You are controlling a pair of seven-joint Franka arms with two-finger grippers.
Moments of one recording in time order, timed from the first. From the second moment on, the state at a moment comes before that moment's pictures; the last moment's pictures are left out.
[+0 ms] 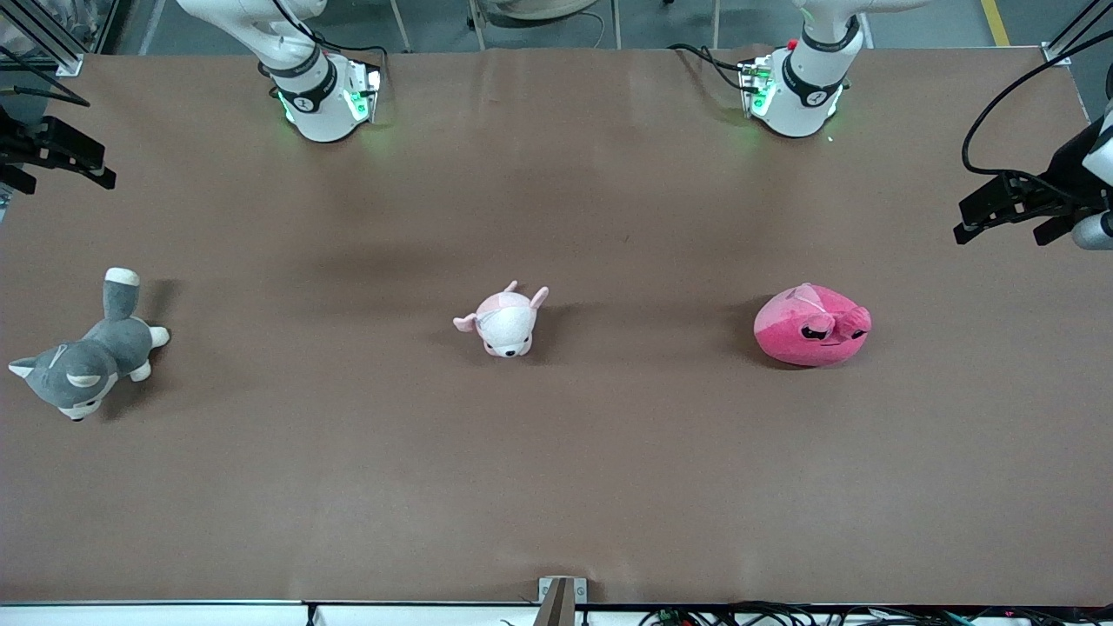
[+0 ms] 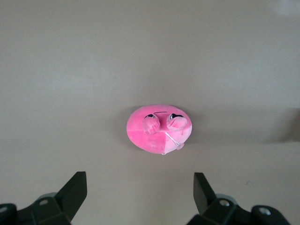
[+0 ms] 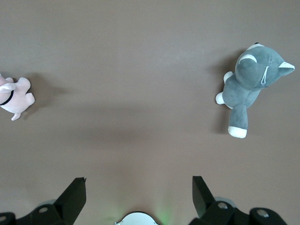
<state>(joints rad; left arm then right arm) 0.00 -0.01 -0.04 -1.56 -0.04 1.60 -0.02 0.00 -0.09 -0.06 -1.57 0.01 1.42 -0.12</state>
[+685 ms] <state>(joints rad) 0.01 -0.01 -0.04 -1.56 -0.04 1.60 -0.03 0.00 -0.09 -0.07 -1.57 0.00 1.42 -0.12</state>
